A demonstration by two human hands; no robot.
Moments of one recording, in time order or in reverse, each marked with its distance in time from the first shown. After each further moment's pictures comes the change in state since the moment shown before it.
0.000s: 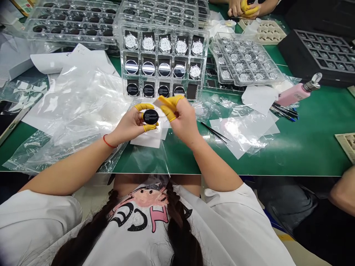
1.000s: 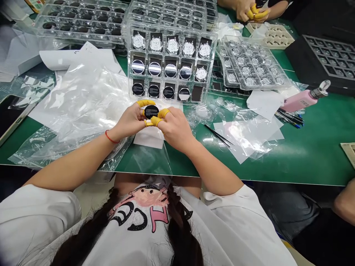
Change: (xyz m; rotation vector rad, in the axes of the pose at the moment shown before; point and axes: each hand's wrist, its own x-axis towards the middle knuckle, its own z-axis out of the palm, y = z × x) left_hand 0.007 -0.001 -0.011 -0.012 0.085 -0.016; right_hand -0.008 -0.003 0.015 -0.439 -0.286 -0.357
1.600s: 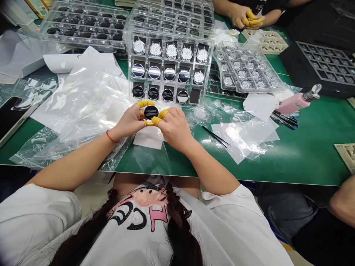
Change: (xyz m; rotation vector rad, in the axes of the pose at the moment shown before) left_hand 0.003 0.002 -0.004 0.052 -0.035 0.055; right_hand 0.001 0.002 0.001 0.064 0.073 -0.001
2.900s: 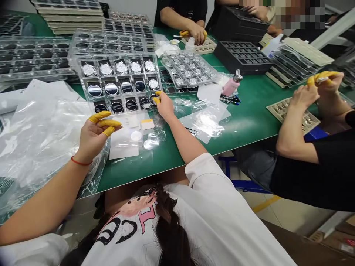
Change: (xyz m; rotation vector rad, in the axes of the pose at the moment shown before) left_hand -0.006 0.006 0.000 -0.023 0.151 0.139; right_hand 0.016 0.126 0.006 0.127 0.149 0.893
